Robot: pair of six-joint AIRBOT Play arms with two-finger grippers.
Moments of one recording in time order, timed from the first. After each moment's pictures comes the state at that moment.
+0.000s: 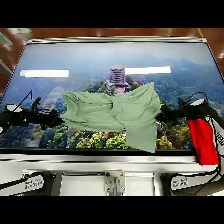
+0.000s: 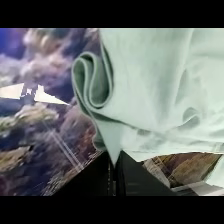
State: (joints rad) left arm 0.28 -1.33 0.78 0.83 -1.08 -1.32; right arm -0.30 -1.65 0.98 -0.89 1.07 1.43
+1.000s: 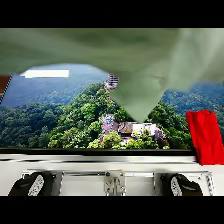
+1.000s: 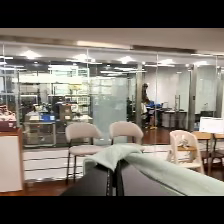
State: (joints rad) left arm 0.28 -0.67 1.97 0.97 -0.92 -1.37; right arm -0.29 -0.65 1.83 -1.14 0.97 1.38
